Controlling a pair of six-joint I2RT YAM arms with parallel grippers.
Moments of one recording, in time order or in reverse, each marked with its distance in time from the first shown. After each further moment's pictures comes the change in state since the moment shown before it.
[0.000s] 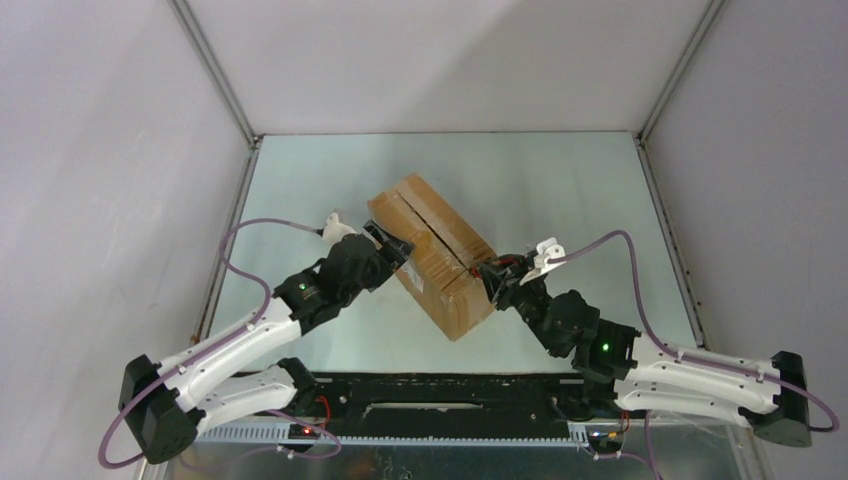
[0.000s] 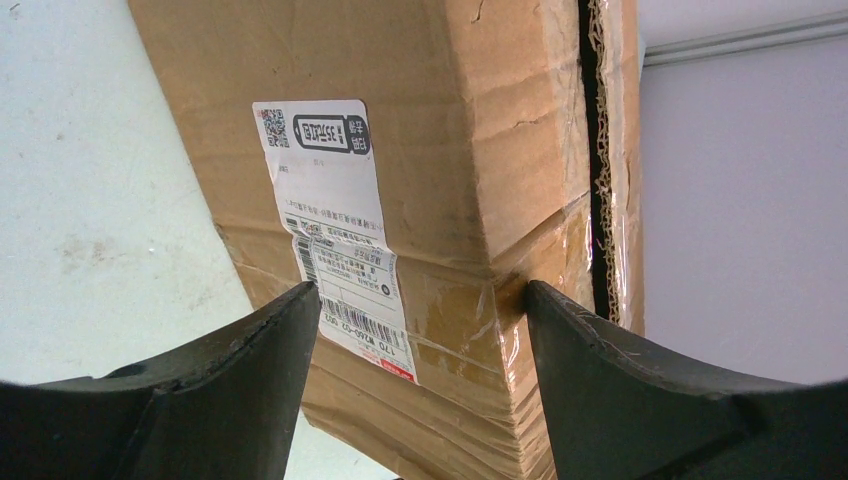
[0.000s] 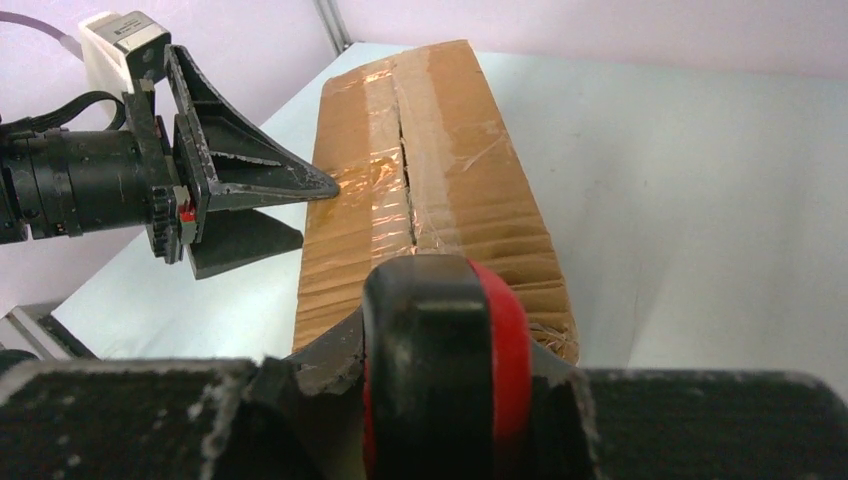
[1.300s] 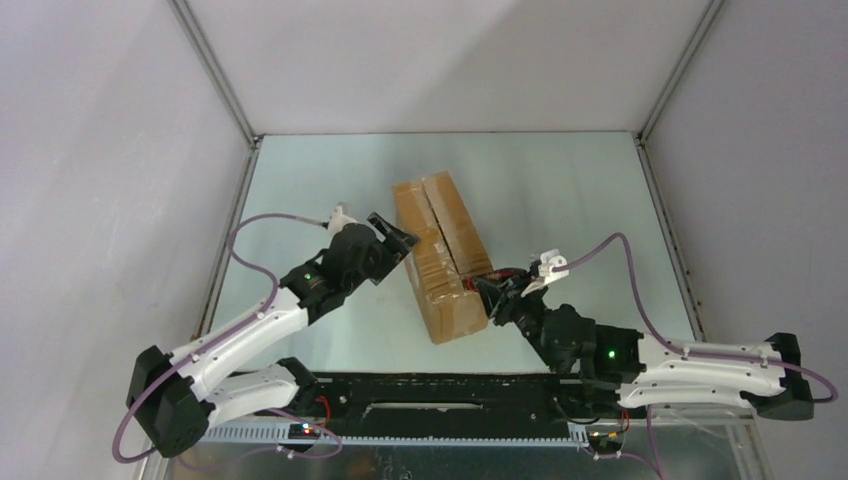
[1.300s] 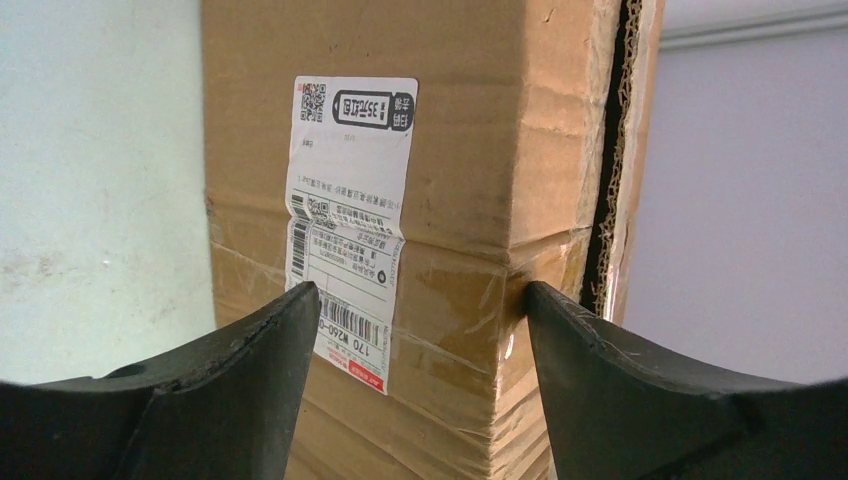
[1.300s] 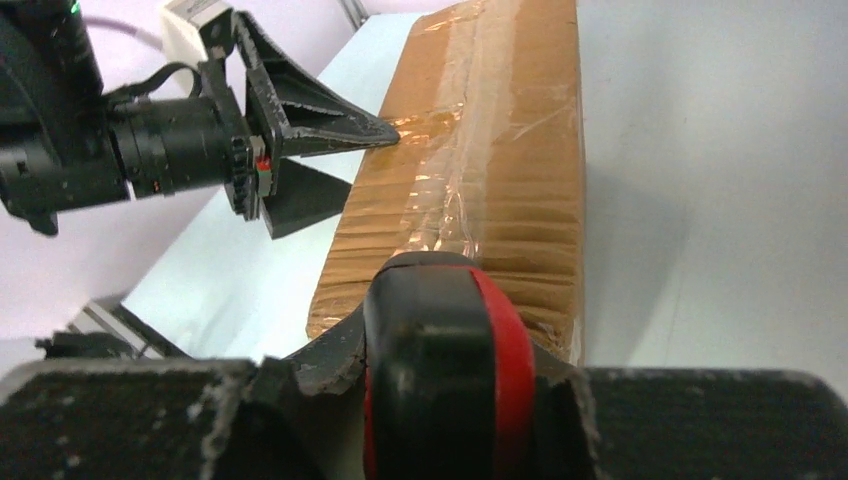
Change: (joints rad) left arm 0.079 0.065 0.010 0.067 0.097 -0.010; right arm 0.187 -0.012 0.034 -0.103 0.205 0.219
